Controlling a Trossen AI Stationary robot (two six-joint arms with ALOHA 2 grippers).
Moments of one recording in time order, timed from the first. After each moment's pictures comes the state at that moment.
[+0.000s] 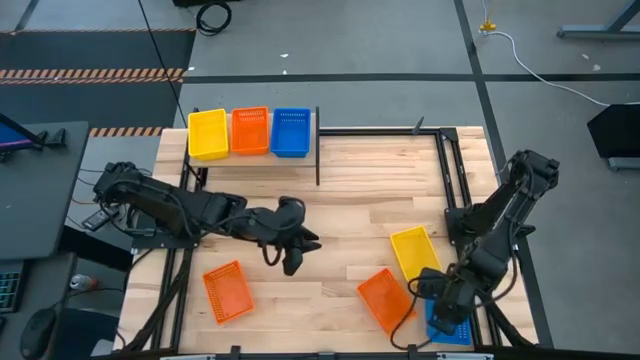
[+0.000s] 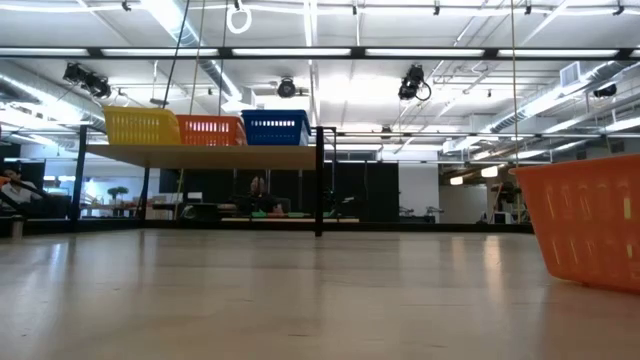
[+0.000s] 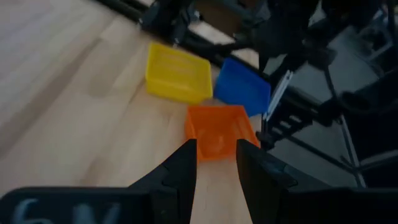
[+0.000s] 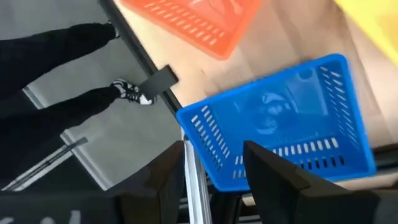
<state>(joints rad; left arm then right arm) -0.34 1.45 1.34 -0.40 -0.24 -0.67 0.93 1.40 1.12 -0.92 -0.17 1.53</state>
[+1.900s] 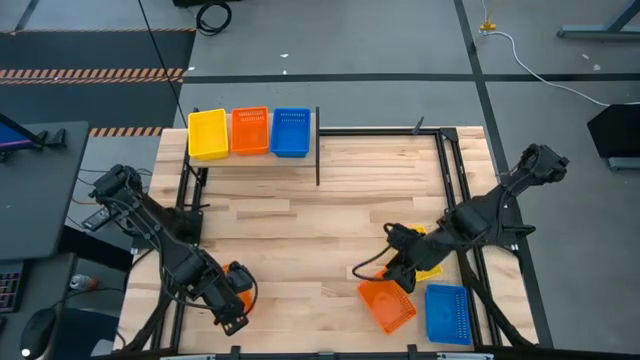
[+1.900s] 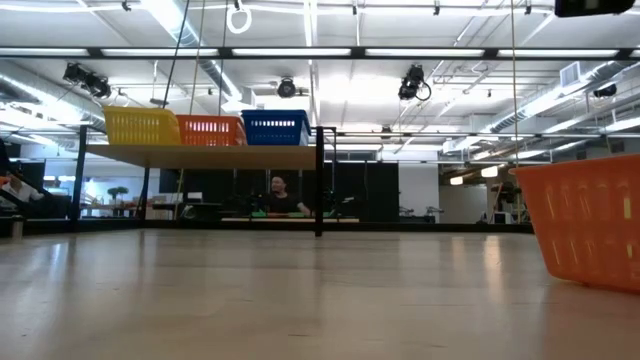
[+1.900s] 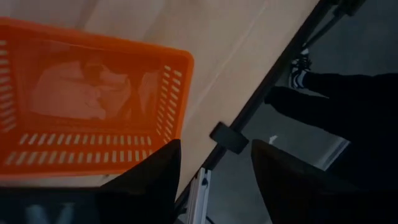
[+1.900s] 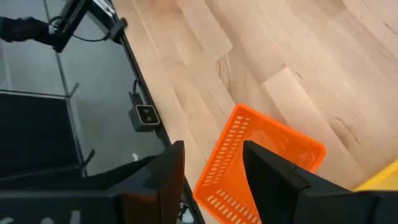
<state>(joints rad) -0.79 1.47 1.18 -0.87 0.10 -1.42 0.59 1.26 1.12 -0.71 0.12 1.19</state>
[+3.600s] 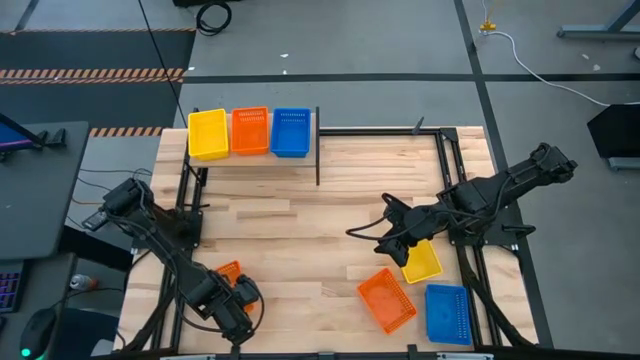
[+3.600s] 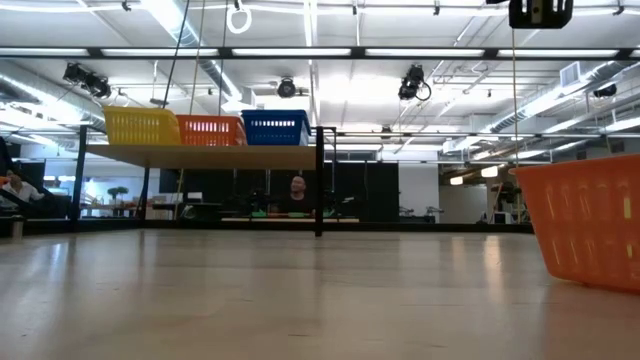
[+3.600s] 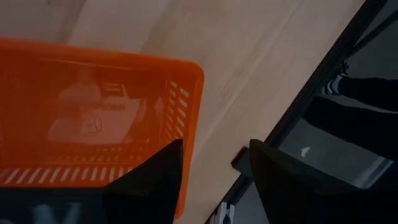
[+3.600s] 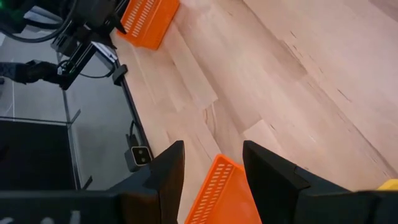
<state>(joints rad) -0.83 1.64 1.17 -0.79 0.03 -1.40 0.40 1.19 1.12 -0.71 0.12 1.04</state>
